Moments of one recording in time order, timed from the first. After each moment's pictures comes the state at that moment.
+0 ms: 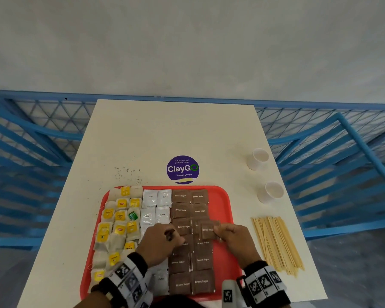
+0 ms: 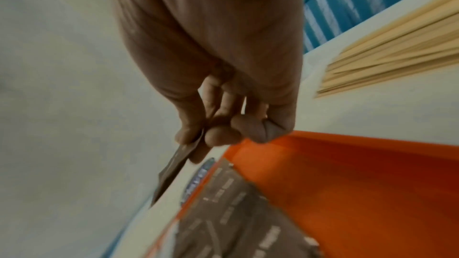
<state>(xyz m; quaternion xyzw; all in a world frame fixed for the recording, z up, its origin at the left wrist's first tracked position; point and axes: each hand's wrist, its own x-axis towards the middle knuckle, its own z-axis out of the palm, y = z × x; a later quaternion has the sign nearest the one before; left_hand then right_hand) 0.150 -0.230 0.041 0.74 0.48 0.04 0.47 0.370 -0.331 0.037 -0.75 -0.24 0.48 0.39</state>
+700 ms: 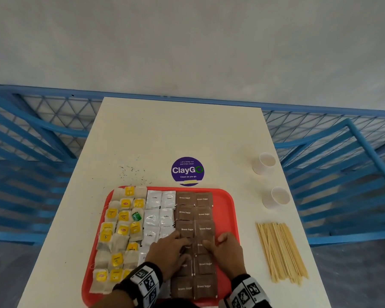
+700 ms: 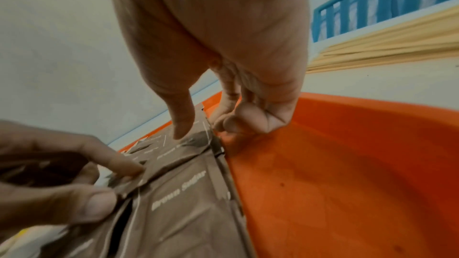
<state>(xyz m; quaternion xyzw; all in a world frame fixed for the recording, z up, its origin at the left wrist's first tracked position) 0.162 -0.251 0.008 0.84 0.43 -0.09 0.32 0.341 -0.329 -0.006 -0.85 -0.28 0.36 0.25</state>
